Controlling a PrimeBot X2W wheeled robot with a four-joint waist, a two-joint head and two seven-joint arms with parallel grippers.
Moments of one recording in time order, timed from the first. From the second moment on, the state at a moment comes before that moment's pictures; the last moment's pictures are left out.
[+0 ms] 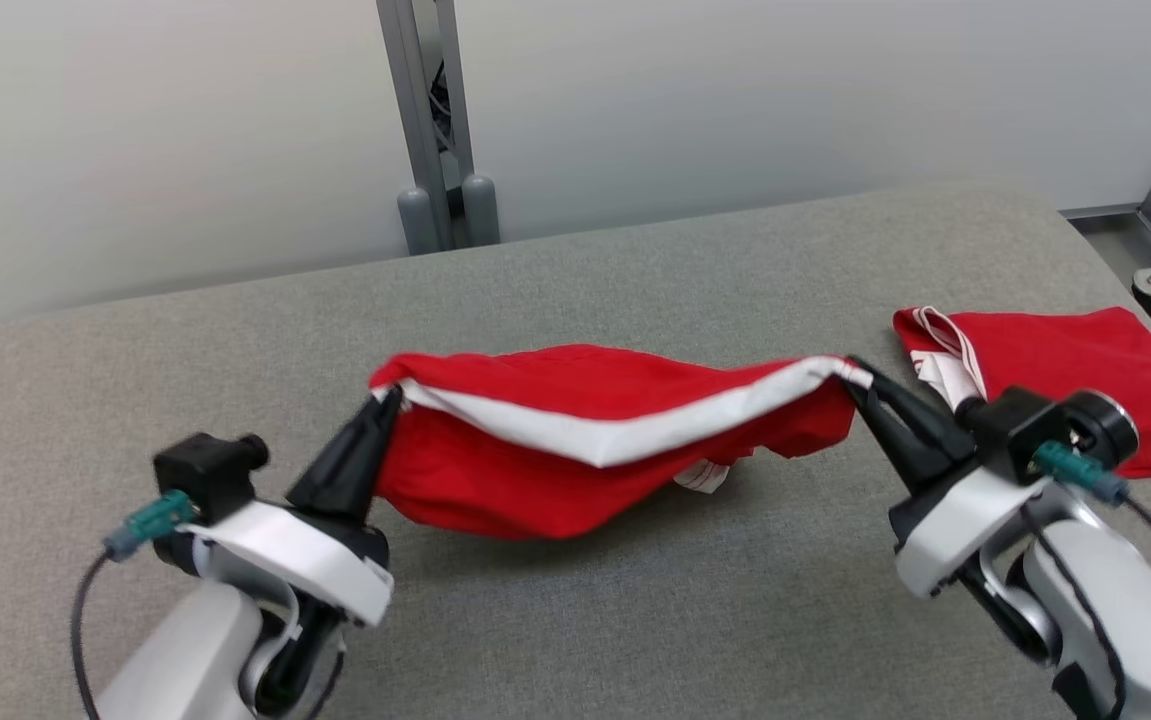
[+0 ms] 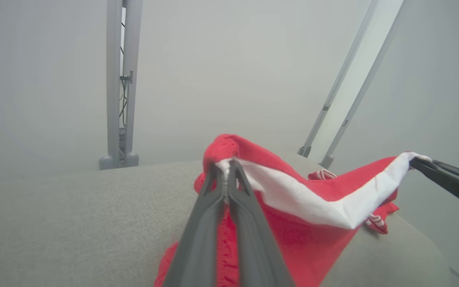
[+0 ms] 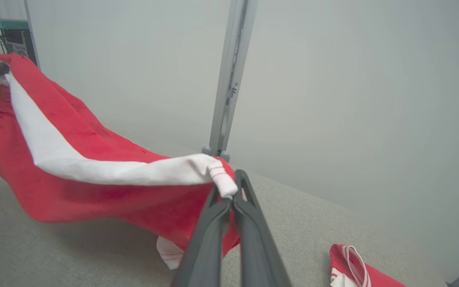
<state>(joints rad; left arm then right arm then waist) -0.37 0.30 -0.57 0.41 -0.78 -0.13 -0.26 -0.49 -0.37 0.62 0.46 0.36 0.13 -0.26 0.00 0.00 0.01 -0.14</state>
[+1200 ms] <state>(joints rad) -0.95 0.19 -0.47 0.86 -0.83 -0.11 -0.24 -1.16 -0.50 0.99 0.60 0.82 0.13 -0.25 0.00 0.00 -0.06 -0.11</state>
